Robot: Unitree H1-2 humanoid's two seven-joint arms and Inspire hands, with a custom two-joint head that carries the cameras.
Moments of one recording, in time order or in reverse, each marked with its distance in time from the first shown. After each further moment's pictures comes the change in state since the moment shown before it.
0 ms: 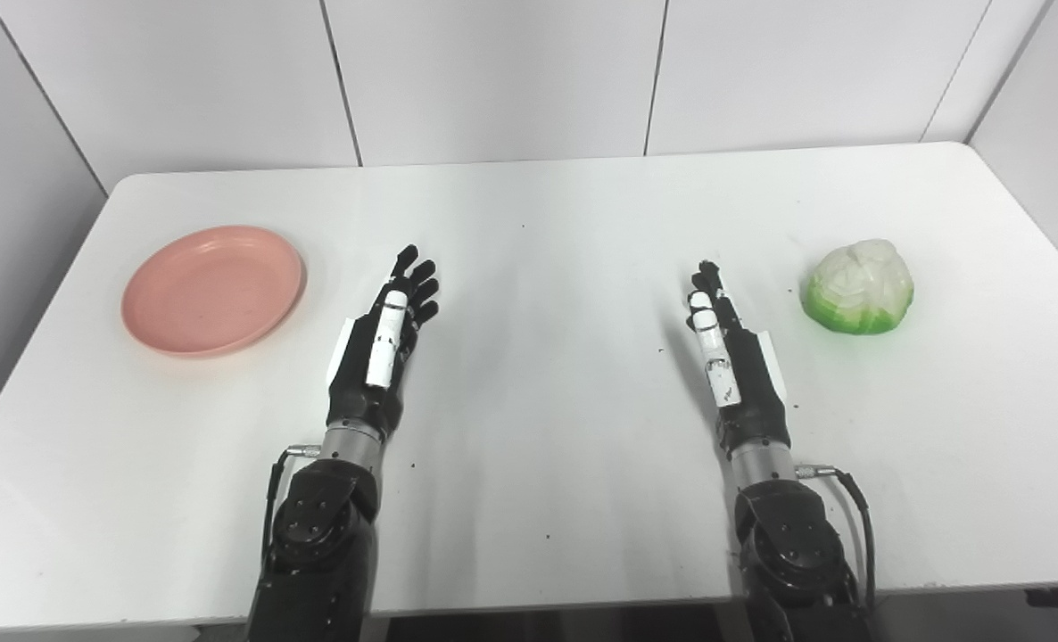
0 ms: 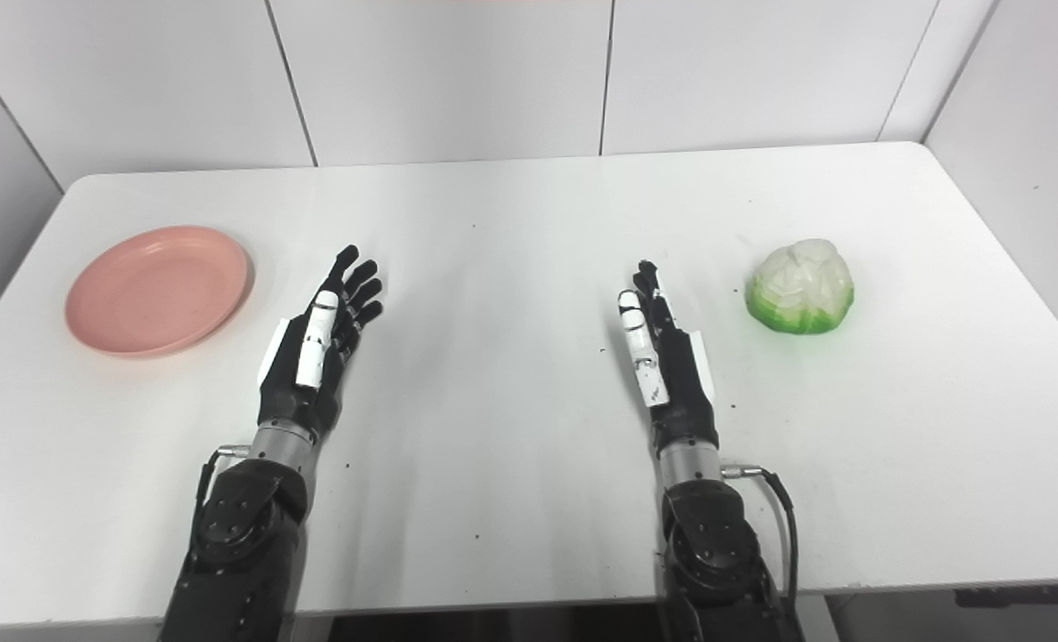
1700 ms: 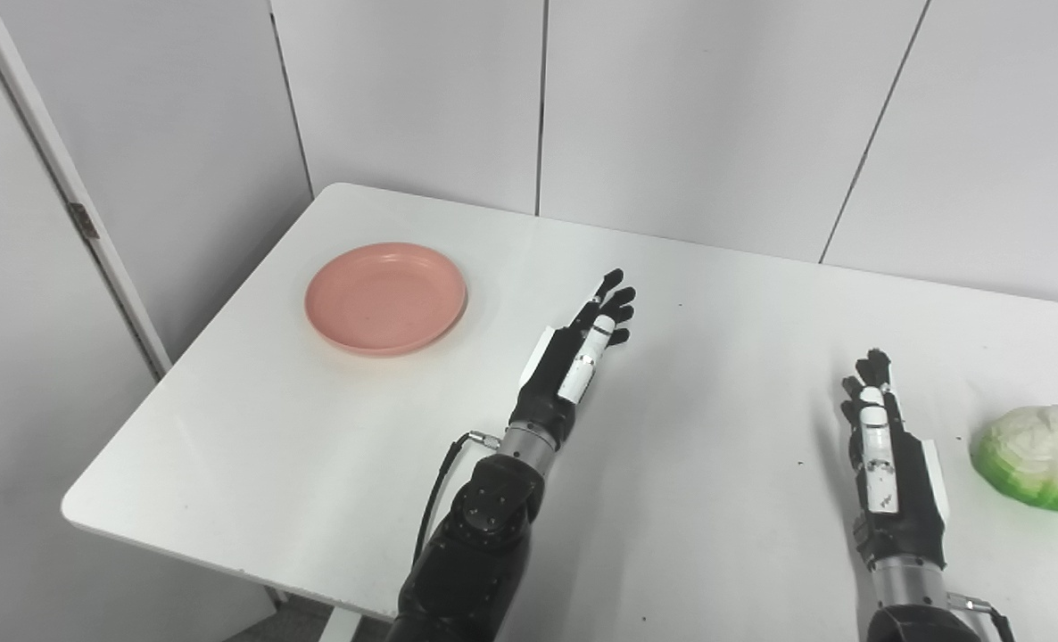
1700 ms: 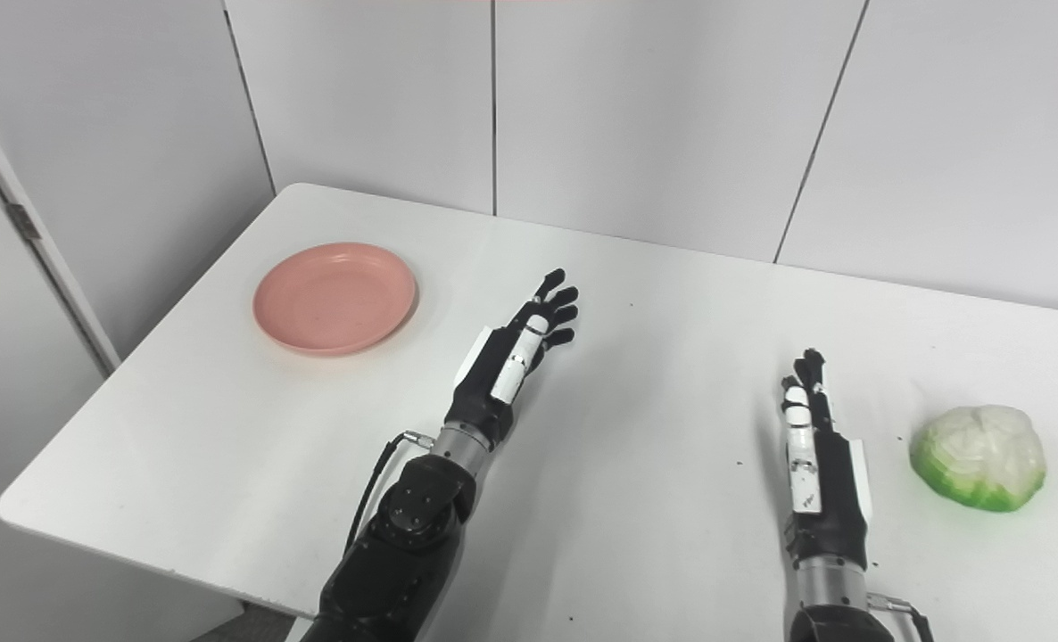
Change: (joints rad) left arm -0.147 -0.080 -0.029 0.254 0.121 -0.210 0.089; right arm -0.067 -0.075 -0.028 0.132 0.125 -0.139 0.090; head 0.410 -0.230
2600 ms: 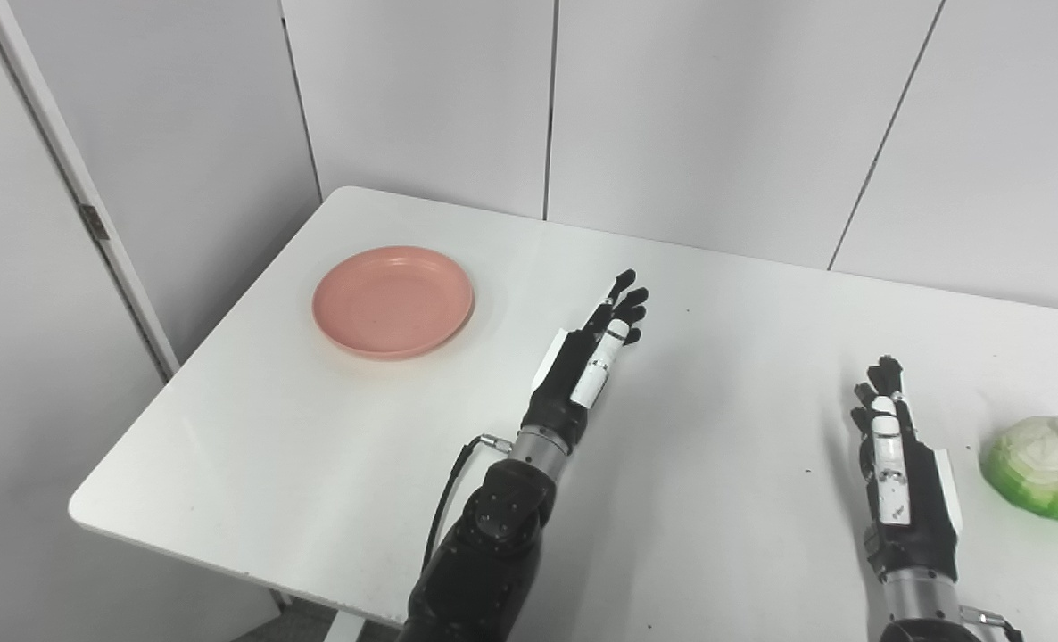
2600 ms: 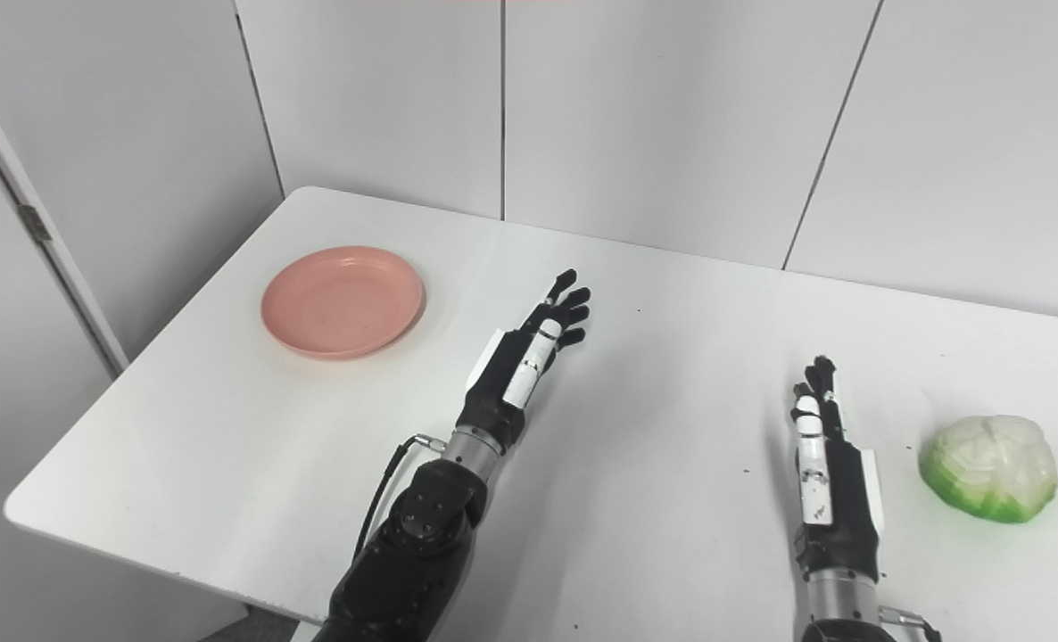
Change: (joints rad) left arm 0.034 -0.014 -0.022 -0.063 0.020 0.016 0.011; right arm 0.008 -0.004 0.000 -0.019 0.007 -0.008 0.012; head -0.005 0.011
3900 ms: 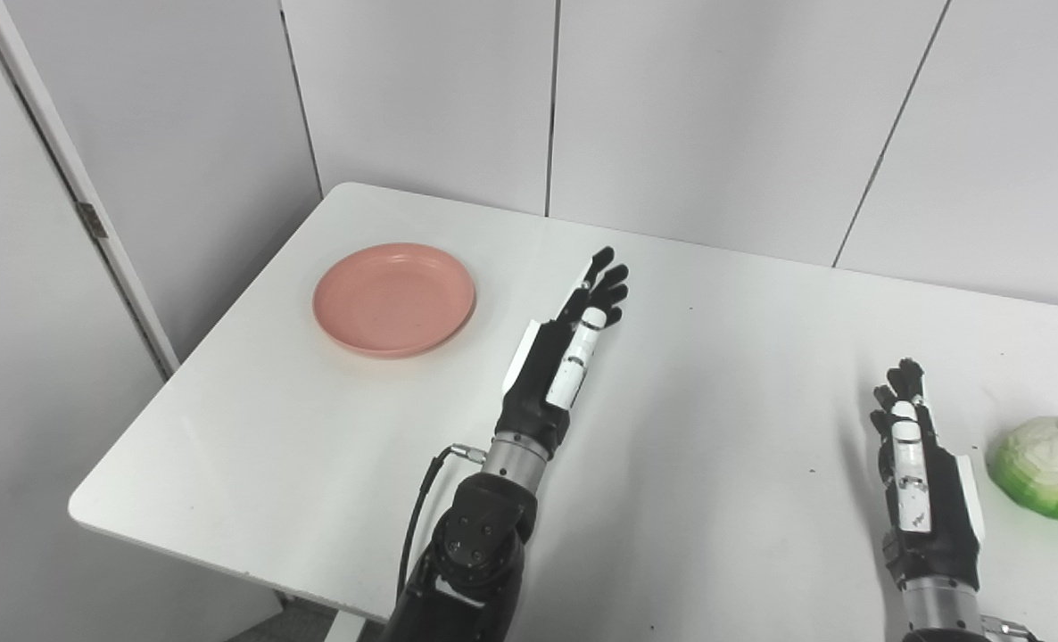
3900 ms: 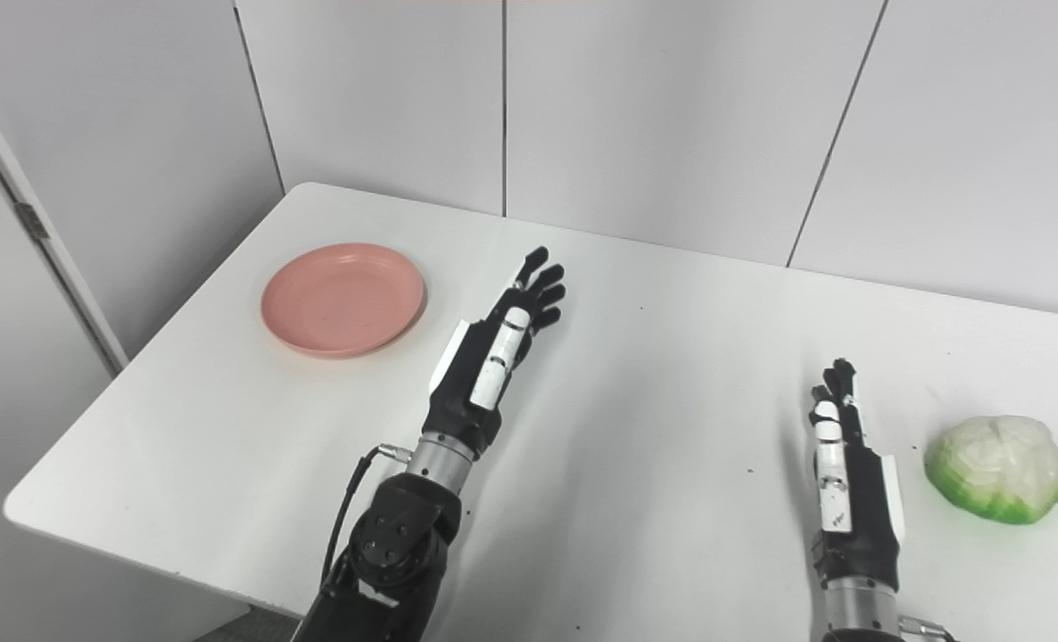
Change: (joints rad) left arm 0.100 0.002 0.013 -0.412 -0.015 0.168 0.013; right arm 0.007 -0.014 0.001 -0.018 0.000 0.001 0.001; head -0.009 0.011
